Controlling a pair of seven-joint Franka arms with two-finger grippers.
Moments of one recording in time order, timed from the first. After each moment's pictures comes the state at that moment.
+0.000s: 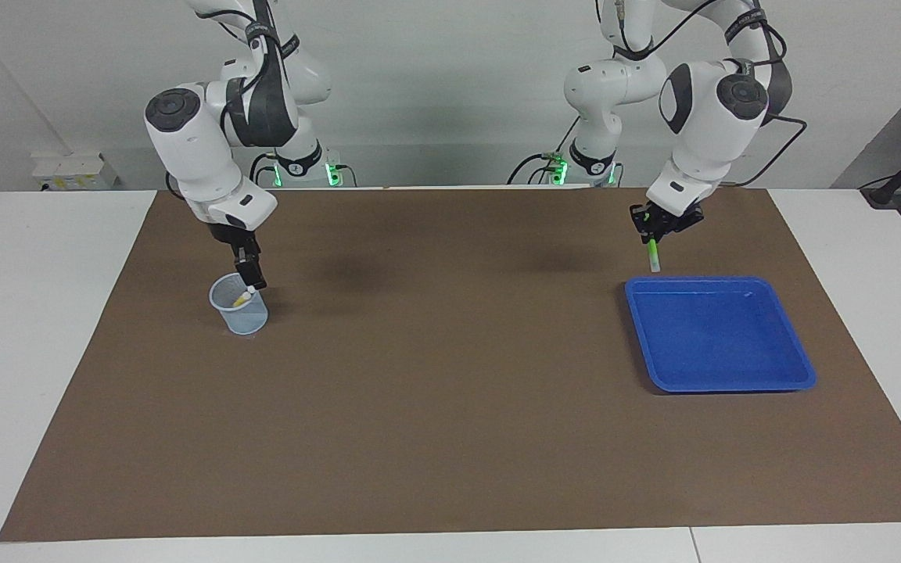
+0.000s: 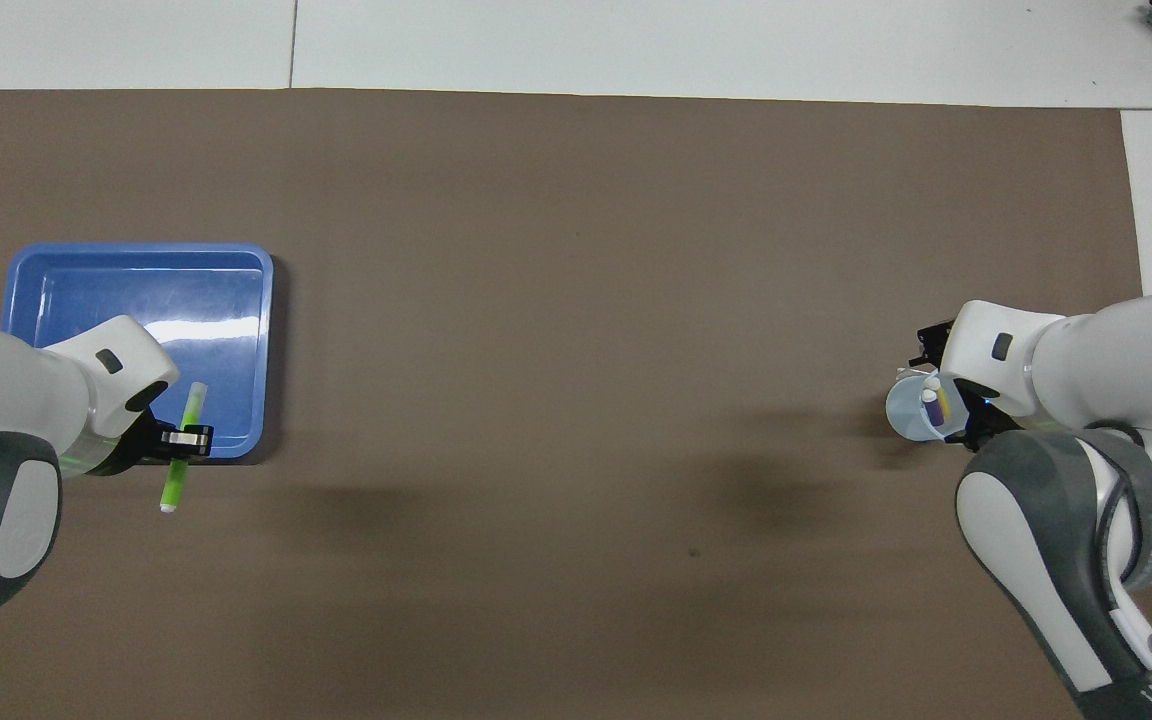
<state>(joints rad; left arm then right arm) 0.18 -0.19 -0.28 -2.23 -0.02 1.96 0.02 0.00 -0.10 0.05 -2.18 -0.03 2.09 -1.92</state>
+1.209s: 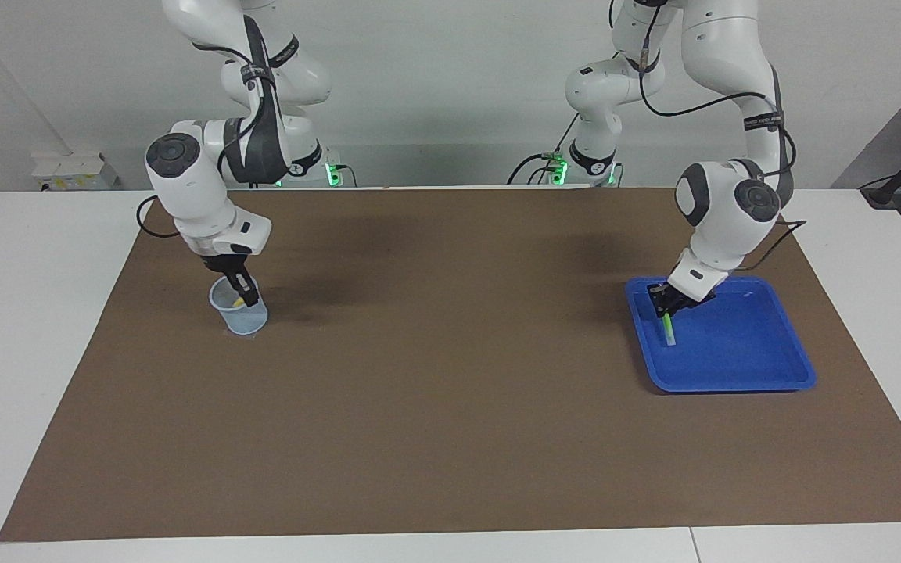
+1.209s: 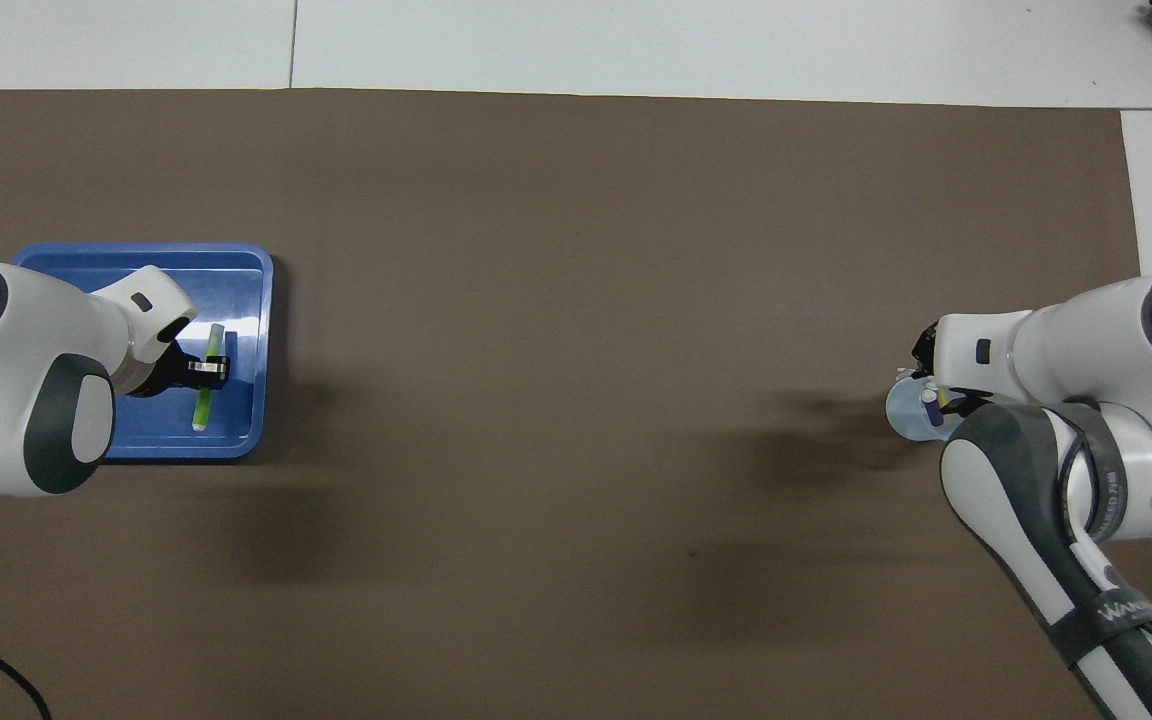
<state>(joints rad) 0.26 0.18 -0.28 -2.16 0.05 2.31 0.03 -0.04 0.00 0.05 -2.18 -0.06 2.18 -2.16</state>
